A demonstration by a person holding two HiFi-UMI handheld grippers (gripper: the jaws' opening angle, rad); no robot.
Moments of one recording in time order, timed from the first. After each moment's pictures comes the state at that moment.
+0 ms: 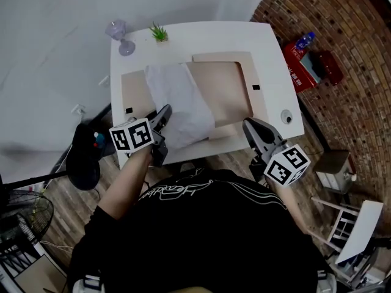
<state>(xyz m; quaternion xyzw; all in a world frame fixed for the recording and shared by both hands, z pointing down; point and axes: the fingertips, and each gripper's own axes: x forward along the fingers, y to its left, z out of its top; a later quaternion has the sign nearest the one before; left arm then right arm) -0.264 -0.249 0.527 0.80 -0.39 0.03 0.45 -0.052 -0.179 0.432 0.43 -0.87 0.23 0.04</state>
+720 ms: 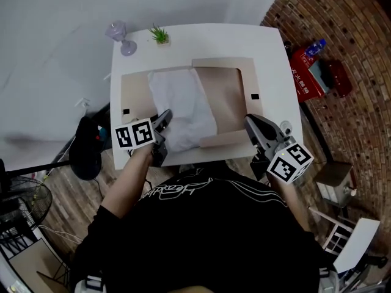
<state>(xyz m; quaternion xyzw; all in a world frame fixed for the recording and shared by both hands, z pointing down) -0.248 -0.259 0.561 0.75 -0.43 0.06 0.49 -0.025 -0.226 0.425 0.38 -0.89 0.26 0.02</state>
